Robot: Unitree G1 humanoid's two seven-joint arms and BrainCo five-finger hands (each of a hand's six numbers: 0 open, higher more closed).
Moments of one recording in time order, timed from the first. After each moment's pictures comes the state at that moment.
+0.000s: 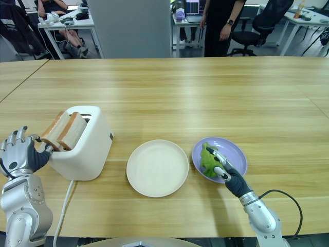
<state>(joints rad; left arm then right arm) 0.22 0.38 0.20 -0.48 1.21 0.51 -0.17 0.44 -0.42 -0.06 -0.29 -0.09 -0.26 0.29</state>
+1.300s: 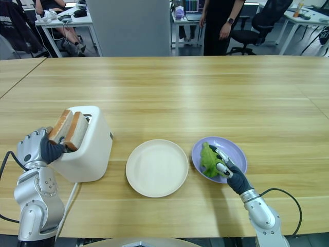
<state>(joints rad) 0.11 0.33 0.15 -0.48 1.13 0.52 -0.16 0.40 -0.39 -0.07 -0.22 -0.10 -0.27 0.28</state>
